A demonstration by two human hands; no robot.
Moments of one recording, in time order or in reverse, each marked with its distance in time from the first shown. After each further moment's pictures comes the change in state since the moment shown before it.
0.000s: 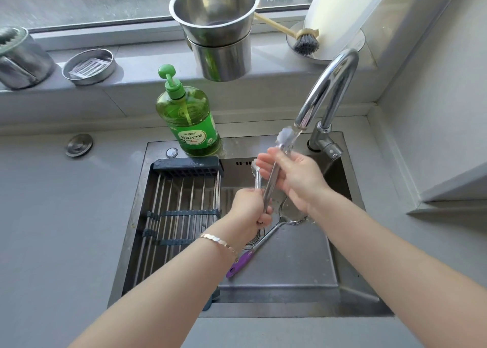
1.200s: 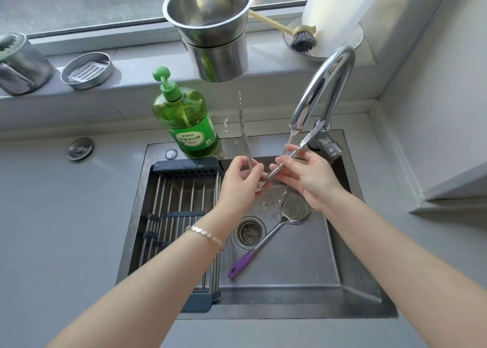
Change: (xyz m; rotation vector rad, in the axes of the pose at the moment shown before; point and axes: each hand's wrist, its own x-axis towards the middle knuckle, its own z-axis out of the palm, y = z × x) left_hand -0.006 0.023 -0.006 0.273 0.034 0.552; right_hand 0.016 -0.003 -0.032 -0.002 -0.006 -0.045
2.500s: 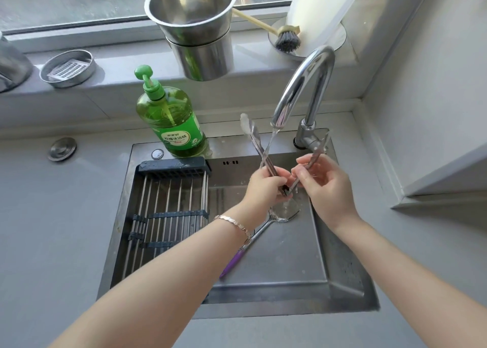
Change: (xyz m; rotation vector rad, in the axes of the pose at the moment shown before) left_hand 0.011 -0.013 0.063 -0.240 -0.201 -0.245; right_hand -0.040 -0.001 -0.045 -0.620 0.158 -0.557
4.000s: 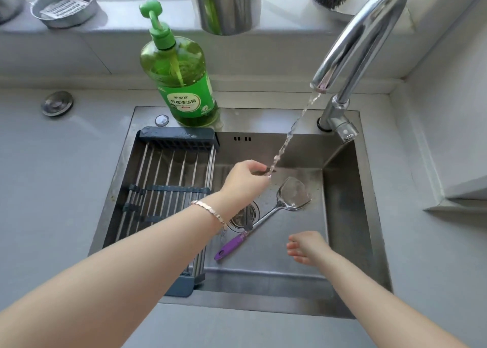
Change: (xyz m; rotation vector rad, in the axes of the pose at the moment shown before) left_hand 0.009 -0.026 -0.062 0.605 0.193 -0.011; right_hand -0.051 0.166 0.052 -0.135 -0.295 1.209
